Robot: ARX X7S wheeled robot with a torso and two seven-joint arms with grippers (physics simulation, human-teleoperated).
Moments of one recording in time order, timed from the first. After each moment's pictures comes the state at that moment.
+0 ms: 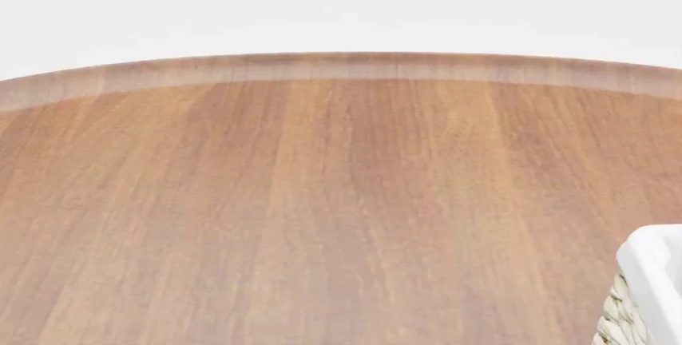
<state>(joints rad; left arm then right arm) 0.20 -1.32 -0.31 0.96 -0.85 0.05 -1.03 1.94 1.03 -0.84 0.32 0.71 1.39 -0.50</state>
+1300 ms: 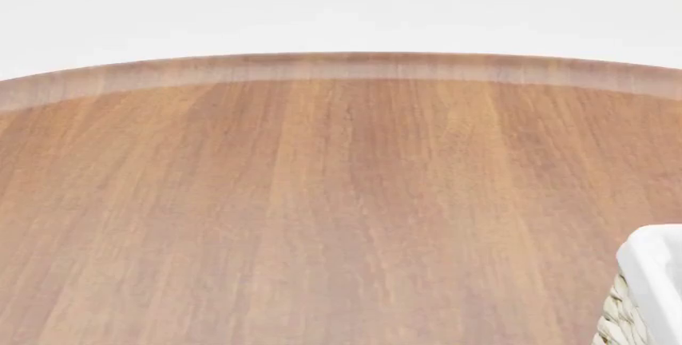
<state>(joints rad) 0.20 -1.29 -0.33 0.97 -0.85 0.02 -1.01 1.59 1.18 -0.86 0.24 0.81 1.34 -0.41</state>
